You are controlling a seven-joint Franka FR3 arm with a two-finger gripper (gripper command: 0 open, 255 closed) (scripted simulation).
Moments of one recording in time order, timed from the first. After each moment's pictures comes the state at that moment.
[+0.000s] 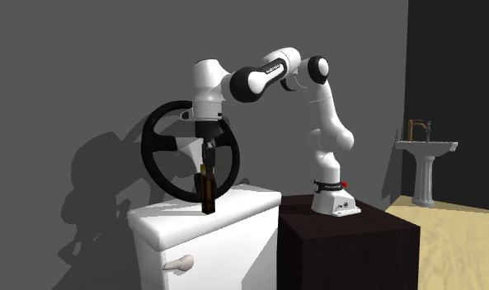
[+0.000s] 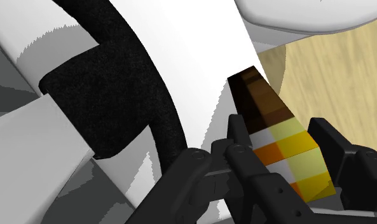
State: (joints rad) arm 0.13 0.27 0.31 -1.81 -0.07 2.06 0.40
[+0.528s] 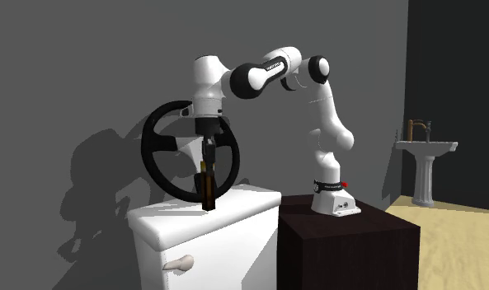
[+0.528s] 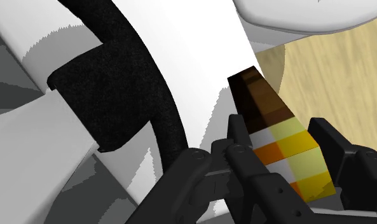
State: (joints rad) arm 0.13 0.26 0.31 -1.80 -0.07 2.03 0.40
